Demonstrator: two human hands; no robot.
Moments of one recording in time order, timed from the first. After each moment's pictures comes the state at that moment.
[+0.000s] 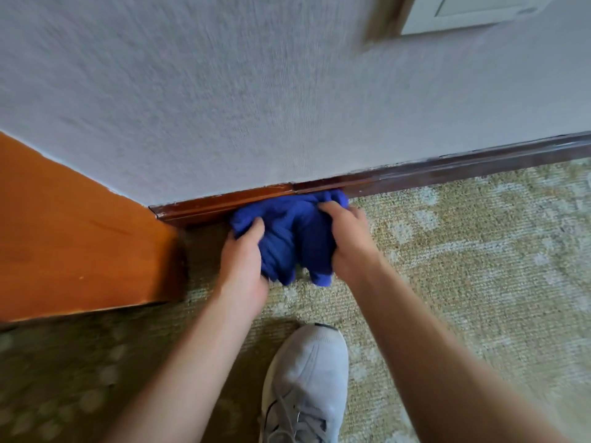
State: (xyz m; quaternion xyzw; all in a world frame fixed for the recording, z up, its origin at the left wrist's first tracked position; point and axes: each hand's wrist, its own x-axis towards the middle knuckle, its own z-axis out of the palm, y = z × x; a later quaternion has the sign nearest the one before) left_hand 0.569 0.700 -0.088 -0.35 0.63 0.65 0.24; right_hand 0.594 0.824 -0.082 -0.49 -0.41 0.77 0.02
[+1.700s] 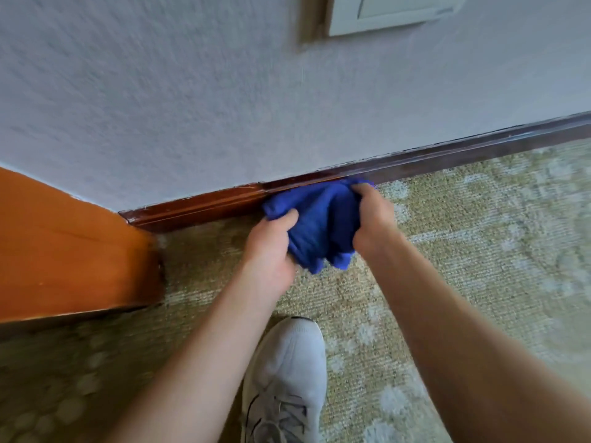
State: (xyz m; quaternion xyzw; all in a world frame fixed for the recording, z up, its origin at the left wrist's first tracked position) left_hand 0.587 0.759 -0.069 -0.30 0.56 0.69 0.34; right_hand 0.608 0.894 -0.091 -0.55 -0.41 0.72 0.11
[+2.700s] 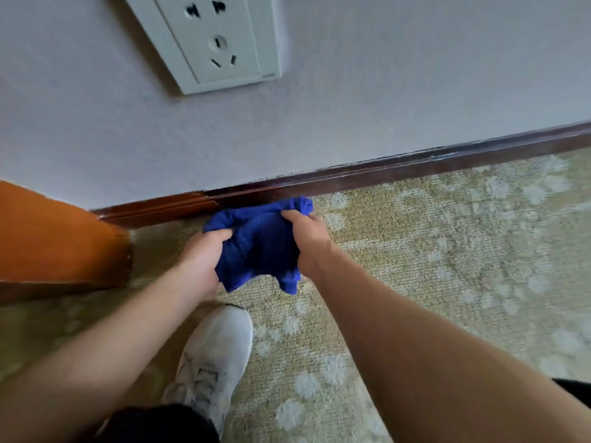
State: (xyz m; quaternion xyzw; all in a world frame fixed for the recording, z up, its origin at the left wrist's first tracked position) left_hand 0.605 0.775 -0.056 -0.34 0.72 0.54 0.29; right_hand 0.651 0.916 -0.057 -0.49 -0.43 0.75 -0.12
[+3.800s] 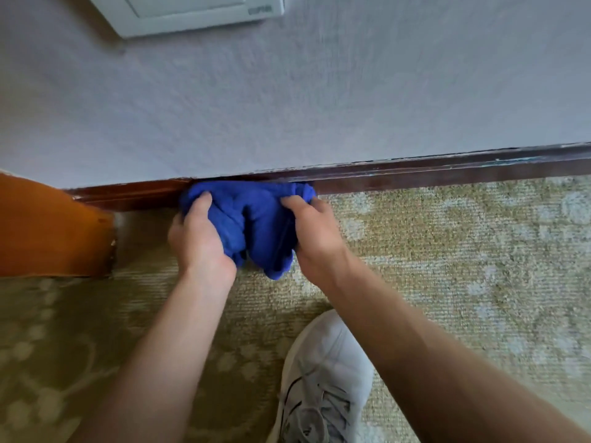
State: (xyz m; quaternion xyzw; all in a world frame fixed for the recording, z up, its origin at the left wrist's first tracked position) left_hand 0.593 0.805 -0.075 -0.43 0.62 0.66 0.04; right_hand 0.629 0.926 -0.084 -0.40 -0.44 0.80 -0.10
